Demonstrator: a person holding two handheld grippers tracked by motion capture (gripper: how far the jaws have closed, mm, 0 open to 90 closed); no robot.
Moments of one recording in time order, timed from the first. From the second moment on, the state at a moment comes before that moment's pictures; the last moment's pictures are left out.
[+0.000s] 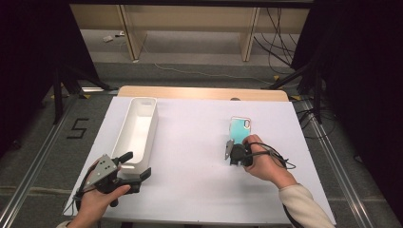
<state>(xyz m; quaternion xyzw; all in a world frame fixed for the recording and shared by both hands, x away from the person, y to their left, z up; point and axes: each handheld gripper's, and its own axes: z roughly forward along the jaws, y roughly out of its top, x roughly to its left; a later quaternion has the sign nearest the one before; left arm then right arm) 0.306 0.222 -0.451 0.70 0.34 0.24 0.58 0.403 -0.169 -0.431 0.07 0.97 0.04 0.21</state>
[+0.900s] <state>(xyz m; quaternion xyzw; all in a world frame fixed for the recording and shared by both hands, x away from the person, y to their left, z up) 0.308 0.222 -0.452 0.70 0.34 0.24 0.58 0.380 -0.148 -0.431 0.04 0.97 0.06 0.24</state>
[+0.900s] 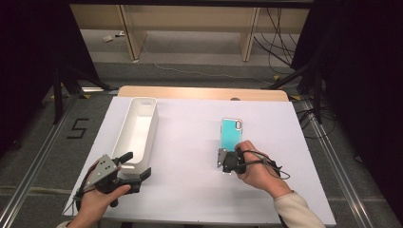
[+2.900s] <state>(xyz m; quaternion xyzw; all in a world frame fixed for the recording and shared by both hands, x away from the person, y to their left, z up) 0.344 0.175 -0.426 0.71 0.37 0.21 0.57 0.375 -0.114 -0.422 0.00 0.96 0.07 0.26</state>
